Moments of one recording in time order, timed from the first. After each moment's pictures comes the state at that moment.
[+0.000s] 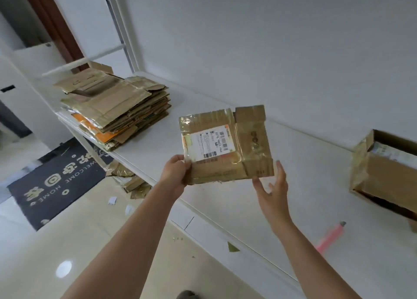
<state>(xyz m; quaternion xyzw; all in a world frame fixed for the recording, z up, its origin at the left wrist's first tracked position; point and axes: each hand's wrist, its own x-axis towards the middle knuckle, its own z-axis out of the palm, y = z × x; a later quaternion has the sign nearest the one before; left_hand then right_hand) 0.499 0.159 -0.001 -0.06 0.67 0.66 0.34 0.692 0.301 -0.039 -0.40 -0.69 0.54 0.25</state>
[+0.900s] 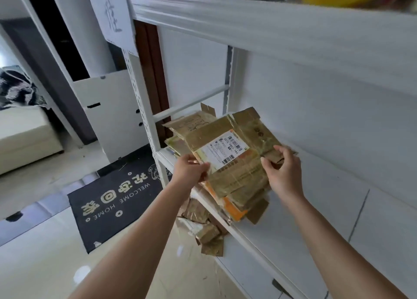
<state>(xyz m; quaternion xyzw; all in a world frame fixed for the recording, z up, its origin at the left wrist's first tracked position) 0.123 -0.065 0.088 -0.03 0.71 0.67 0.22 0.233 0.129 0.086 -0.32 -0.81 0.43 0.25</state>
